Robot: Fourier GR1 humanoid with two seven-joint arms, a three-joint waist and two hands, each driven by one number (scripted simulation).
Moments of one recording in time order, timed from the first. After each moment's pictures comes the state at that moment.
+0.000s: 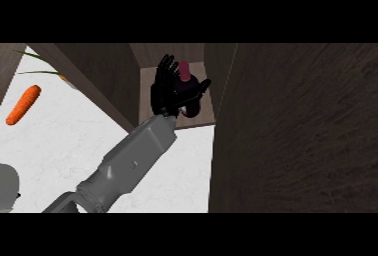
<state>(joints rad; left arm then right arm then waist) -0.96 0.00 -0.63 -0.41 1.52 0.43 -0.78 -0.11 -0.02 0.11 -2.30 -0.18 0.20 0.43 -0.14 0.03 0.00</state>
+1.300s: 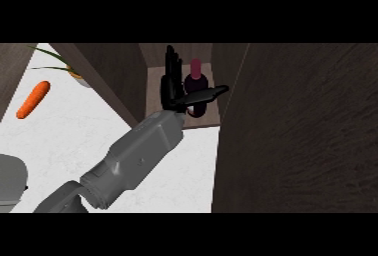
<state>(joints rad) -1.05 0.00 -0.82 -0.40 1.53 0.51 -0.86 -0.12 -0.03 0.08 -2.28 -0.20 0.20 0.43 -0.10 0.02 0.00</state>
